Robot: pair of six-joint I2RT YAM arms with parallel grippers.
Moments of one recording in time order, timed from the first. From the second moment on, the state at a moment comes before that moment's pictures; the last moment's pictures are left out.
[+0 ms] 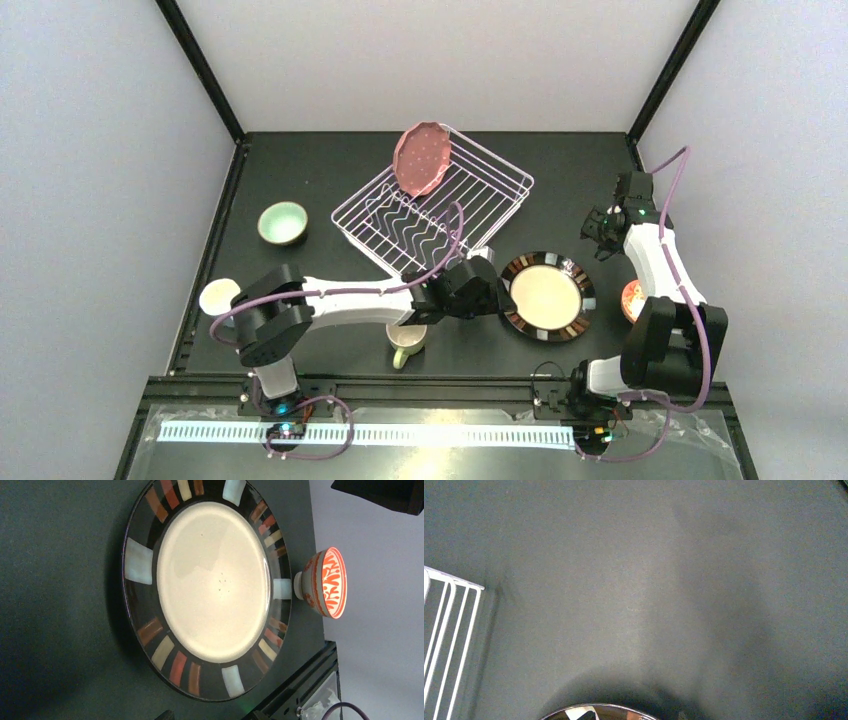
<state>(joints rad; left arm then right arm) -1.18 1.74 1.11 -0.04 -0.05 -1.17 -0.18 1.40 1.01 -0.64 -0.02 0.39</state>
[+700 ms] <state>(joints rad) -1.20 1.82 1.14 -0.07 -0.10 -1.37 -0.18 1.45 1.01 -0.61 -0.06 0.39</state>
